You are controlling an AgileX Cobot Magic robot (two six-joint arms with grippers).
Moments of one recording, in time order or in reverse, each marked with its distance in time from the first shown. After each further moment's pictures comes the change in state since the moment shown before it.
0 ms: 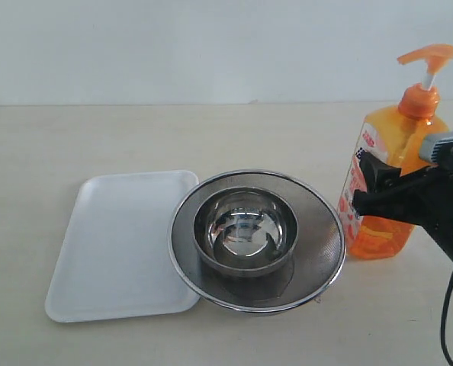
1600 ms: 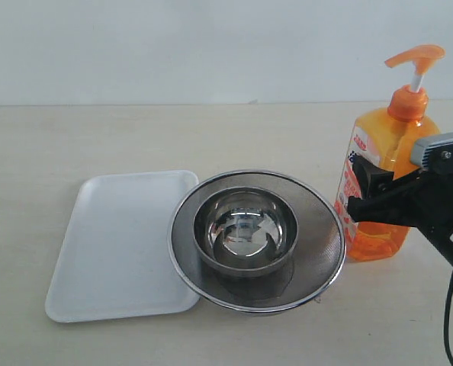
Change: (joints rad) left arm 0.000 -0.350 0.423 -0.045 0.208 0.008; right arm 0.000 0.000 0.000 -0.041 0.006 -0.044
